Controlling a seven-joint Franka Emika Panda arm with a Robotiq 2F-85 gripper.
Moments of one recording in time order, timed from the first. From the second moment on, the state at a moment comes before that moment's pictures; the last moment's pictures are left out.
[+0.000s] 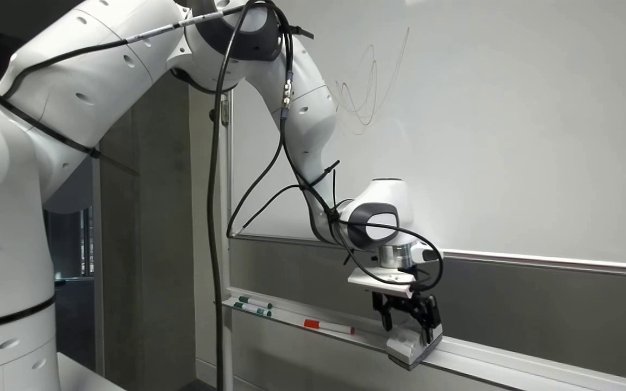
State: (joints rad) arm -0.46 0.67 -0.05 -1.98 0.05 2.78 -0.23
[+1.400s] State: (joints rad) arm -0.44 0.68 -0.11 -1.96 0.04 2.71 -0.24
